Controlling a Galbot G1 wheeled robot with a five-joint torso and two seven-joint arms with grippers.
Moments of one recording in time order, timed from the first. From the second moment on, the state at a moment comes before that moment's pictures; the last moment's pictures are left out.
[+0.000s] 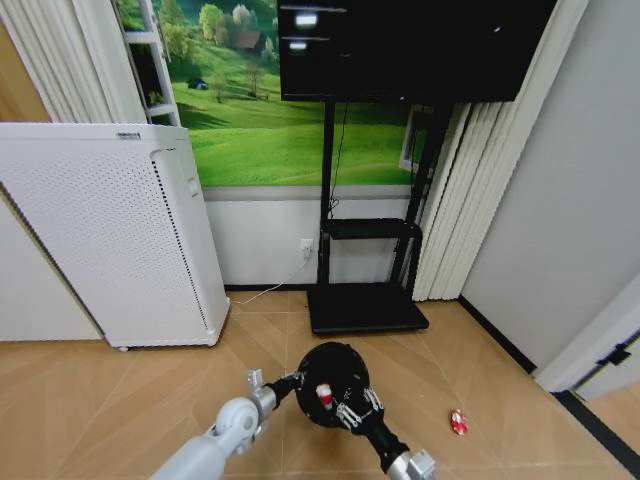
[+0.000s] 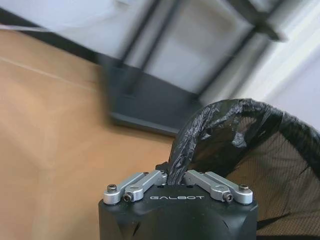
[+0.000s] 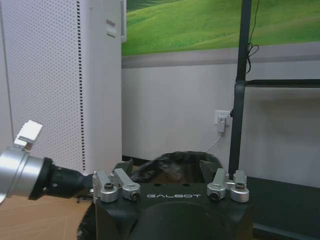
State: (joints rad) left arm 1.10 -1.05 0.02 -1.69 -1.11 0.27 -0.13; right arm -1.76 1.06 0.25 2.13 0.22 0.15 0.05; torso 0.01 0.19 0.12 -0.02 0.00
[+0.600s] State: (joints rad) left arm 1.39 -1.02 -0.44 -1.91 -1.24 0.40 -0.44; right arm -1.74 1.12 0.33 2.01 0.27 0.05 0.12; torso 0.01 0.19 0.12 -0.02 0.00
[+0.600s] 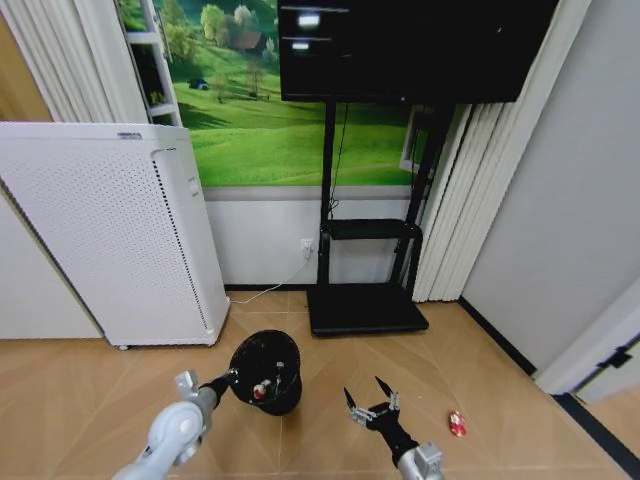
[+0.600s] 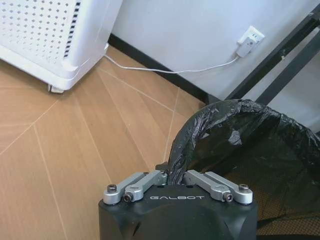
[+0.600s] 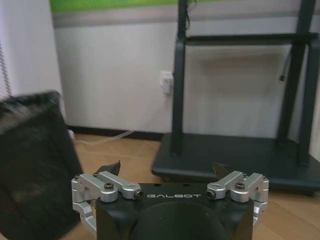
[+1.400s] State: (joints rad) left arm 1.73 -1.08 -0.90 -1.99 -1.29 0.44 -0.38; right arm -1.33 1.19 0.29 1.43 0.40 -0.11 0.25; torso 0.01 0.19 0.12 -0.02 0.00
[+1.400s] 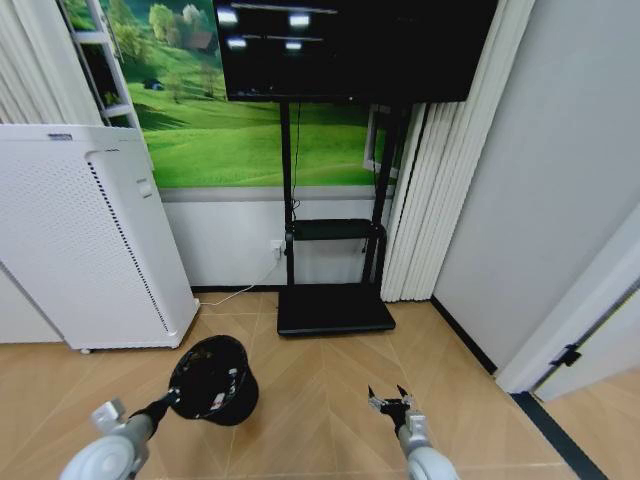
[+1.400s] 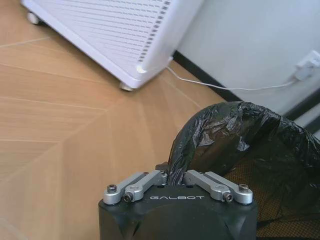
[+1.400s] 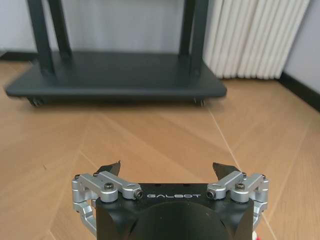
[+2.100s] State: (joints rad) left arm 1.78 -1.14 -0.91 -2.06 -1.29 0.44 -0.37; right arm -1.16 1.28 0.33 0.98 0.25 -0.07 0.31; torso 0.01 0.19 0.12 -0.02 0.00
